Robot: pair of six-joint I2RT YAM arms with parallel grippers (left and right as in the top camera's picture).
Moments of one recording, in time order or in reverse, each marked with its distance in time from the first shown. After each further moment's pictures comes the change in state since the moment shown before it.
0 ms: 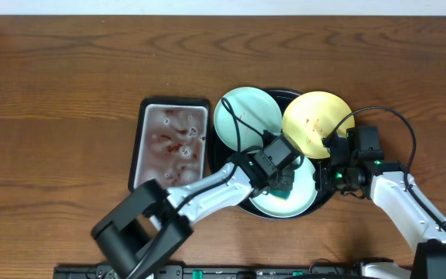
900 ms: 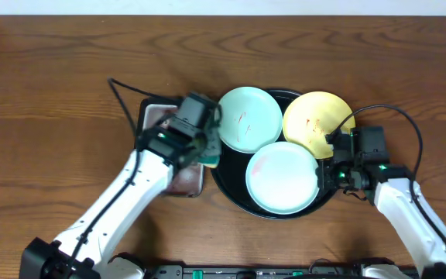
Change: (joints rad) left arm 0.447 -0.401 -0.003 -0.426 -0.100 0.208; right arm 0.000 -0.095 0.001 -0.001 0.027 0.000
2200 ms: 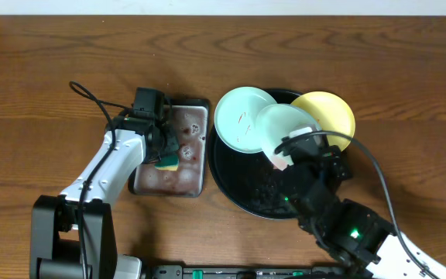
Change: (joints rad) left arm 0.335 0.176 -0.090 0.043 0.023 0.126; right arm 0.856 -0.316 0.140 0.097 1.349 -0.207
